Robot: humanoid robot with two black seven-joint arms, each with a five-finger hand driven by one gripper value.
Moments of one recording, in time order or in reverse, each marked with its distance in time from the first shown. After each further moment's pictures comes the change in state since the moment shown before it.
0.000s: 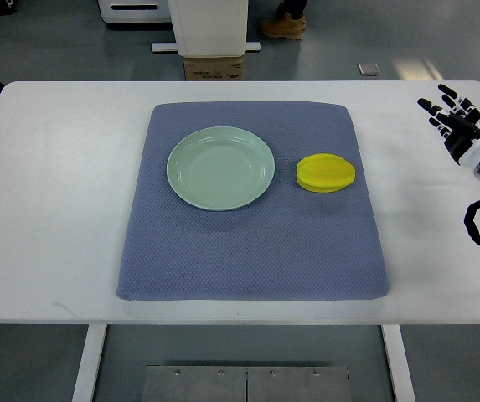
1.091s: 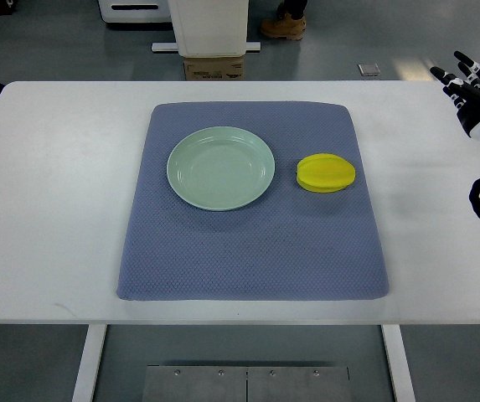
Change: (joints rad) left arm 0.000 0.000 0.000 0.000 0.000 0.000 0.000; right arm 0.073 -0.008 0.019 -0.011 0.001 -0.030 0.032
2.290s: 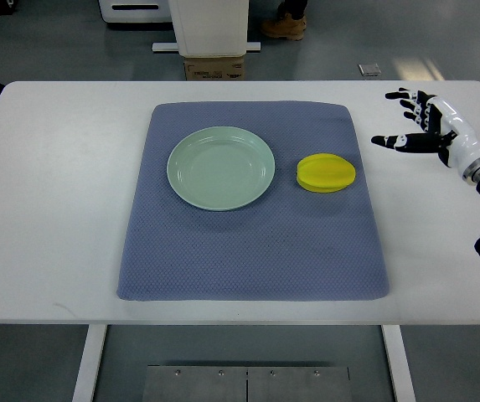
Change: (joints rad) left arm 0.000 0.000 0.000 0.000 0.000 0.000 0.000; right arm -0.002 -0.310 -0.453 0.682 -0.415 -0.381 0.104
